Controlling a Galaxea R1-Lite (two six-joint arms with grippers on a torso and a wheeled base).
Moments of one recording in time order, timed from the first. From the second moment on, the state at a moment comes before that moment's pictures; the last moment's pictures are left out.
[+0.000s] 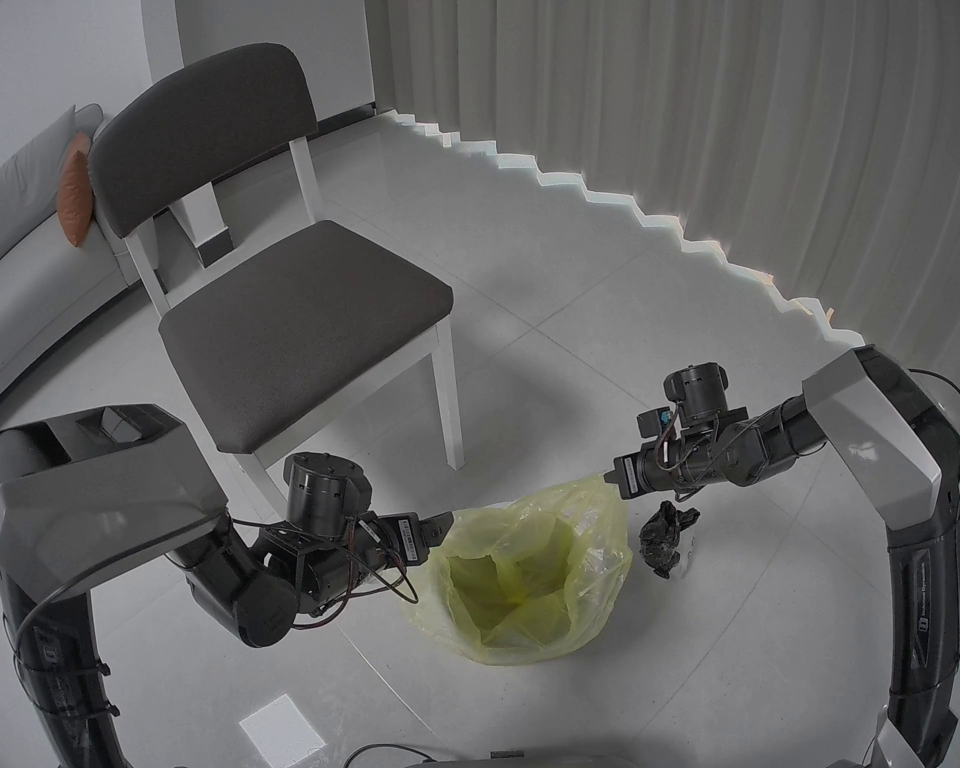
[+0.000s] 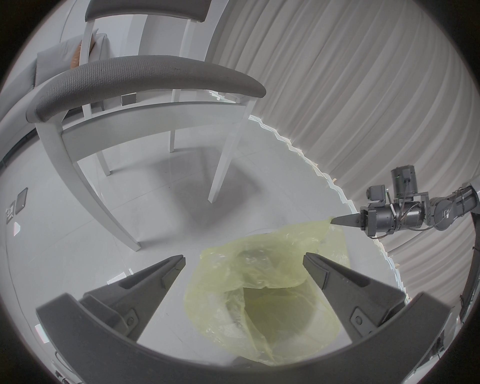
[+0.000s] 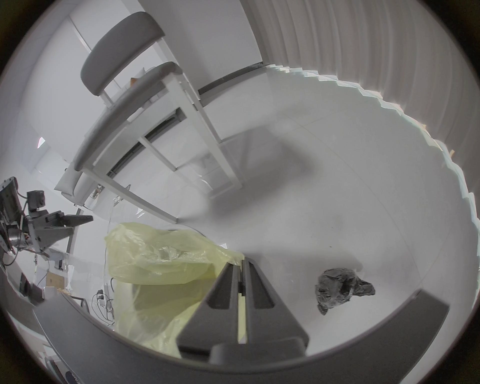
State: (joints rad) left arm -0.49 2.16 -0.75 -0.90 0.05 -0.44; right arm 0.27 2.43 -1.50 -0.19 0.29 0.01
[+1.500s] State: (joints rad) left arm -0.49 2.50 -1.16 -0.79 0.01 0.24; right arm 0.18 2.22 -1.14 -0.25 0.30 -0.06
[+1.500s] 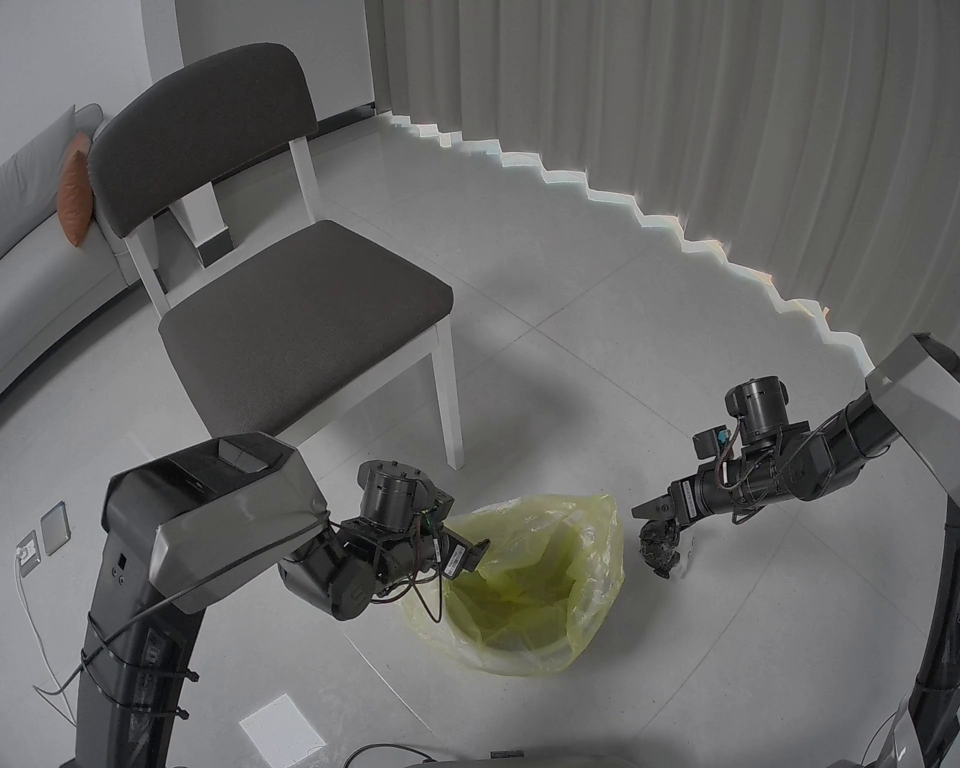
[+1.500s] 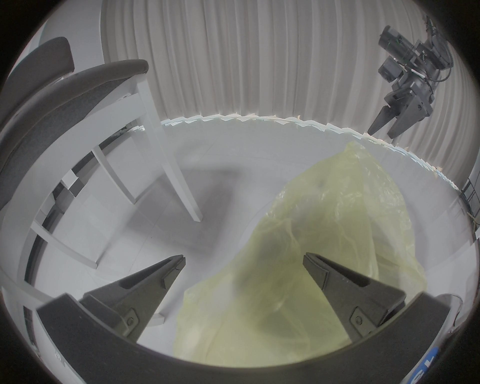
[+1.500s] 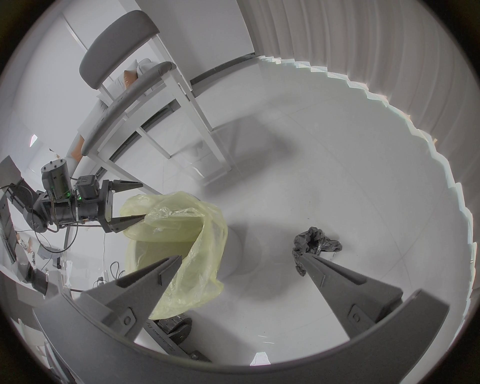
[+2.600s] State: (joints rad) left arm -0.45 2.51 -1.38 -0.72 0.04 0.17; right arm 0.11 2.17 -1.07 -0.32 0.30 -0.06
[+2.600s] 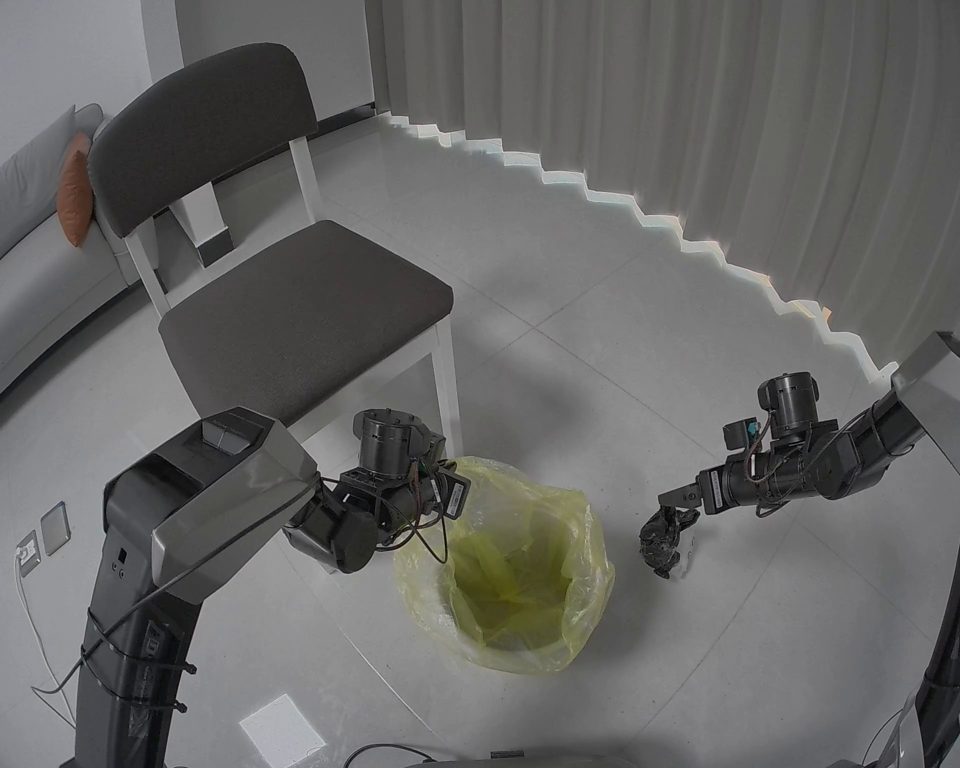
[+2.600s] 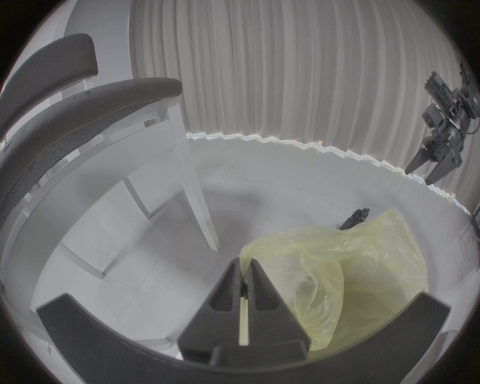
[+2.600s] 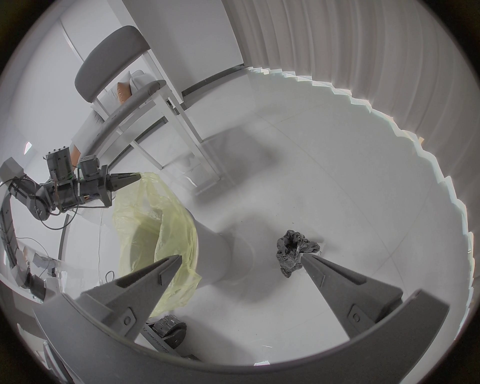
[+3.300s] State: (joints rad) left arm -0.46 2.66 -1.65 -0.55 0.04 0.08; right arm 0.02 2.27 -1.12 -0.35 0.33 -0.06
